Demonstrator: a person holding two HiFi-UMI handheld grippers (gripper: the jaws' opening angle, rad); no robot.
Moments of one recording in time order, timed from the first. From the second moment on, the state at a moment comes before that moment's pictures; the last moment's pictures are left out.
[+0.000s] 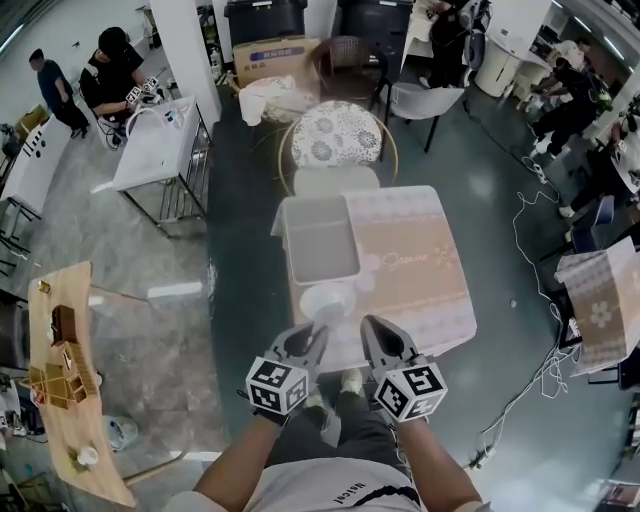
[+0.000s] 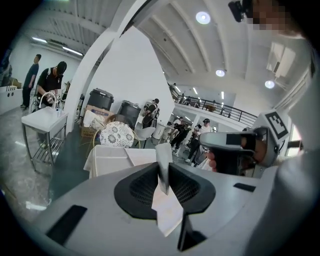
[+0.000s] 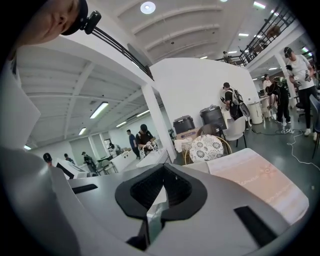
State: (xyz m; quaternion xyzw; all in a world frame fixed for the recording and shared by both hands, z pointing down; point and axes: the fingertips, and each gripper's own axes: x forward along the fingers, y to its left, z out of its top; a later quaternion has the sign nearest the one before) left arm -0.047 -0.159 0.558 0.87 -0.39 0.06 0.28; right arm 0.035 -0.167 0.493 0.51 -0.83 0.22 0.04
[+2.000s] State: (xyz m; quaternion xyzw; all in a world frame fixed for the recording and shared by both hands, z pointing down) left arm -0.019 -0.247 0.812 0.77 -0.40 0.25 0.43; right arm 0.053 -0.259 0.687 0.49 -0.81 0.32 0.08
